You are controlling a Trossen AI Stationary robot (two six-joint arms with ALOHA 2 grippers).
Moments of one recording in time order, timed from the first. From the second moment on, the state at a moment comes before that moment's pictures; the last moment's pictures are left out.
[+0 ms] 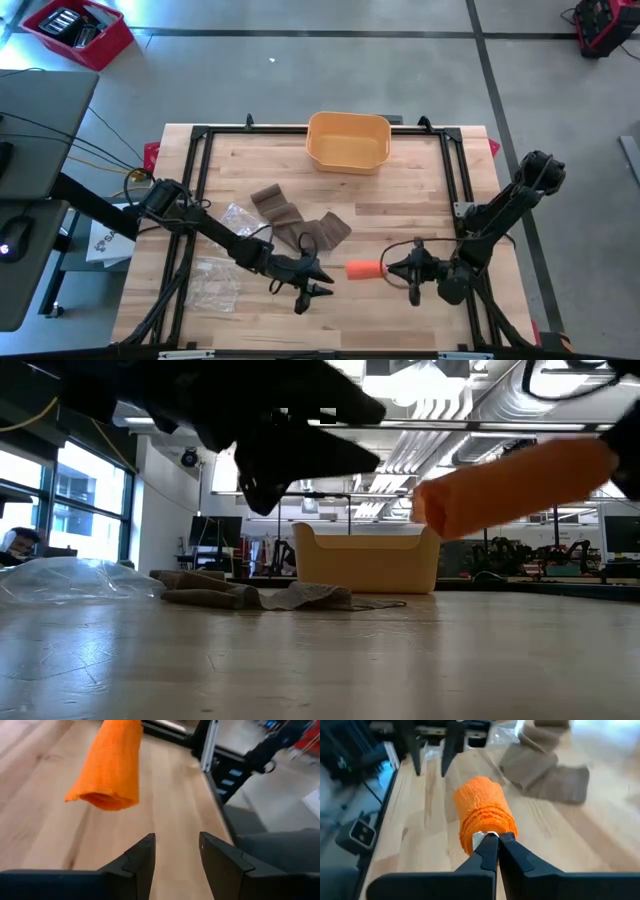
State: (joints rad) left arm -0.46 1.88 0.91 0.58 -0.20 -0.47; right arm 0.91 1.33 0.44 0.20 0.88 0.91
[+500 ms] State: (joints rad) left arm -0.58 1.88 0.97 0.57 -0.62 0.01; right arm 0.81 1.33 0.14 0.96 0.59 1.01
